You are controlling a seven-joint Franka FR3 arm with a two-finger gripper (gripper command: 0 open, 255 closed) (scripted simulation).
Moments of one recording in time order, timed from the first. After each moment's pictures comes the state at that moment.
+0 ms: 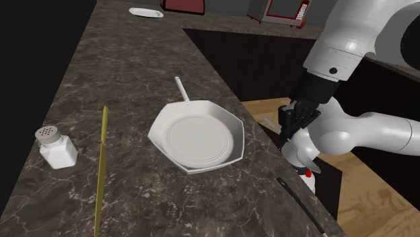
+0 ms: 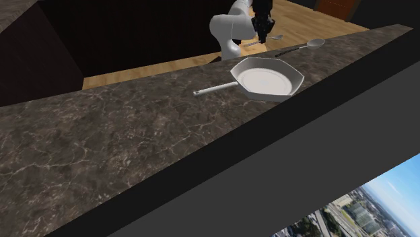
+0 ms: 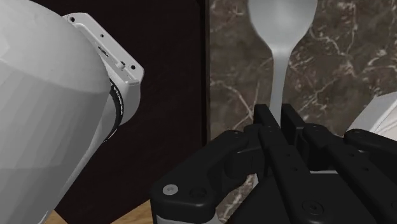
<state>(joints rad) 0.39 -1.47 0.31 -2.82 0.51 1.42 1.05</state>
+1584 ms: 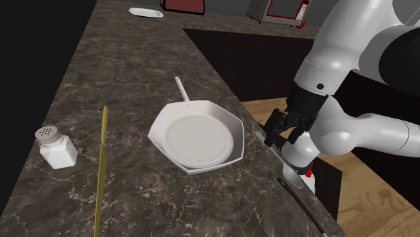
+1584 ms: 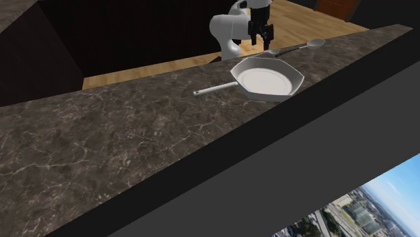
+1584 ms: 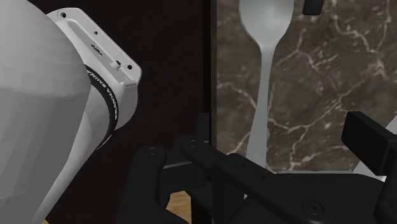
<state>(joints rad) 0.41 -1.52 0.34 -2.92 0.55 1.47 1.03</state>
